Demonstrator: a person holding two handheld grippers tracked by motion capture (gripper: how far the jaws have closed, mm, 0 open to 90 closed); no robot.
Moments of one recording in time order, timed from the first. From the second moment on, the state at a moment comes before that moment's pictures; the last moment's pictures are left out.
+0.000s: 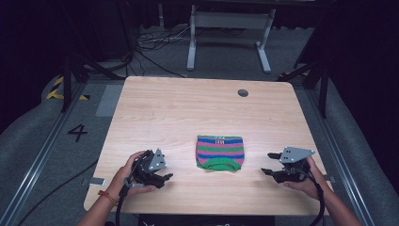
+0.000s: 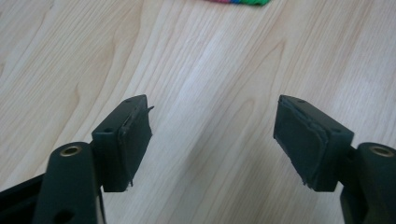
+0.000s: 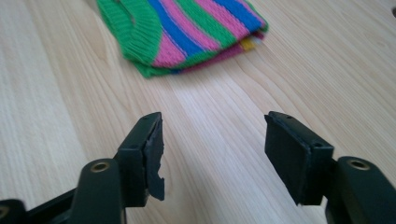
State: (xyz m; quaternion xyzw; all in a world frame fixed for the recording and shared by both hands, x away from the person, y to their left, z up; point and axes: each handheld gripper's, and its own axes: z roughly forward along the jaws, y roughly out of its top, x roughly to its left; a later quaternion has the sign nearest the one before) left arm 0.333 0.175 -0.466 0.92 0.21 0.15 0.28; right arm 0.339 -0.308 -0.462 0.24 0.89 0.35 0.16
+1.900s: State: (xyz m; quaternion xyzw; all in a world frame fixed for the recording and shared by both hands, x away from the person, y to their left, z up) left arm 0.321 0.249 -0.499 0.87 0.34 0.12 0.34; right arm 0.325 -0.396 -0.506 0.40 0.83 0.36 0.16
